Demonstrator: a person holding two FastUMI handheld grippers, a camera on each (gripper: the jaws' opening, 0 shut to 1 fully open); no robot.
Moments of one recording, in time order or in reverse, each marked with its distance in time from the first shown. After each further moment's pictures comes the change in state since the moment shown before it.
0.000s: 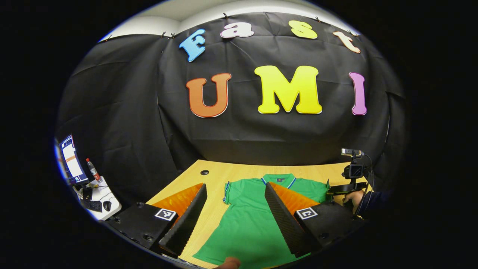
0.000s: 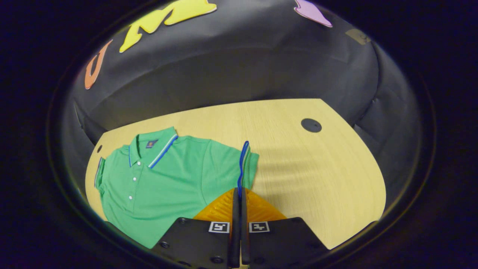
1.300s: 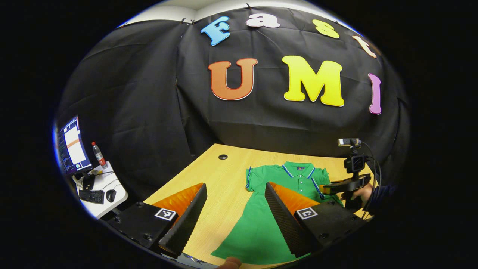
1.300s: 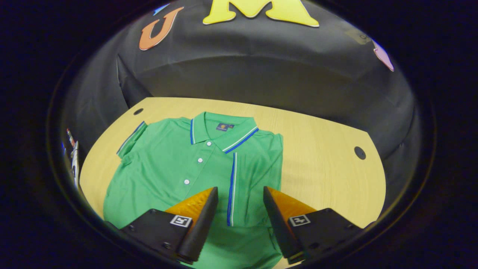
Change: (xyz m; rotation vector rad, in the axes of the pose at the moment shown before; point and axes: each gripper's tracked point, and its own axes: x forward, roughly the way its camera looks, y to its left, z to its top) left arm 0.017 0.089 -0.055 -0.077 0.108 0.048; right arm -0.052 0.125 -0.033 -0.282 0.006 0.190
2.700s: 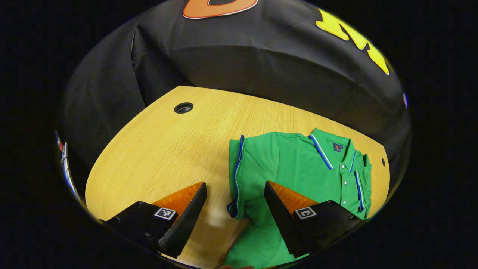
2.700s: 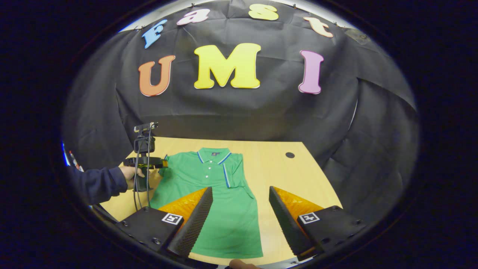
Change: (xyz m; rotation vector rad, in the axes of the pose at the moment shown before) left arm 0.300 -0.044 -0.122 -0.055 0.447 -0.106; right arm -0.314 0.013 -0.015 0.148 -0.269 -0.229
